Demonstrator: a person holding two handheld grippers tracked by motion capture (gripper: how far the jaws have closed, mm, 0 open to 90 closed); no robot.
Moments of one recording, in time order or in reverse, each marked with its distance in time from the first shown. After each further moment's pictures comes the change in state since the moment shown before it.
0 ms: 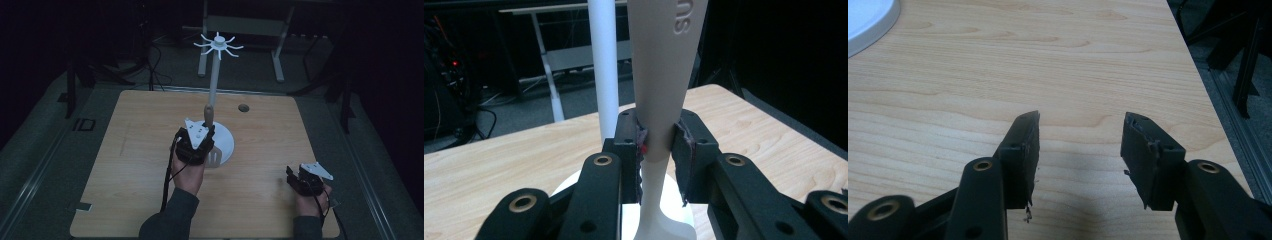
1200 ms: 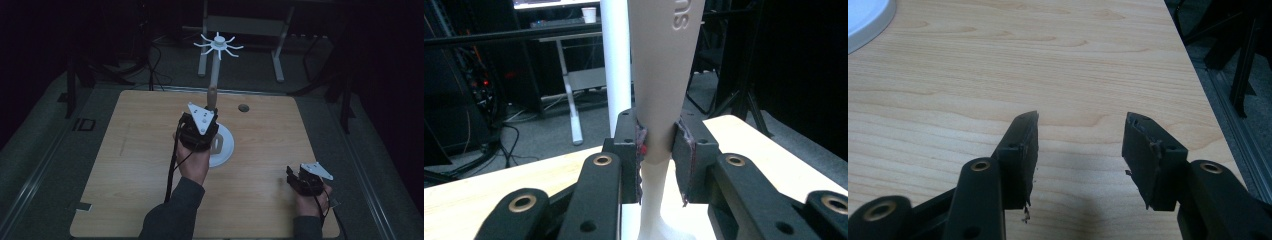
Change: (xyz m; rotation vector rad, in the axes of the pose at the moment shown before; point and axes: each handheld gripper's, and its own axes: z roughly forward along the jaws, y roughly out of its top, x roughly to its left) left arm -0.005 0.041 0.003 -0.056 0.085 0.004; right arm -0.001 0.000 0.001 -0.002 -0.008 -0.002
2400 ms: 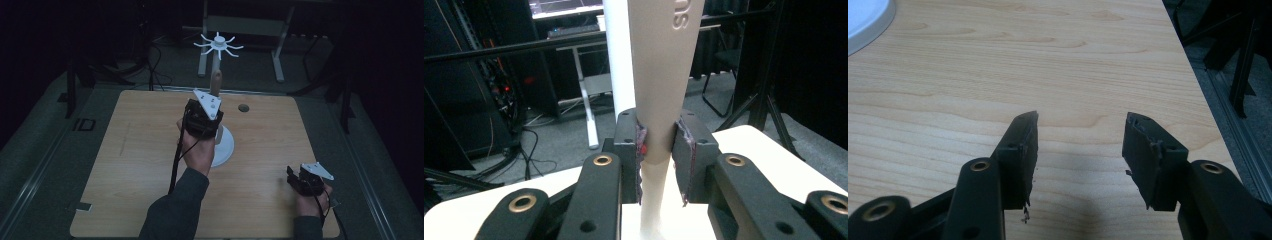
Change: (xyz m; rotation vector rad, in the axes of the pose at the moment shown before) left arm -0.006 0.031 0.009 -0.001 0.061 0.026; right arm -0.001 0.000 -0.001 -0.003 0.000 0.003
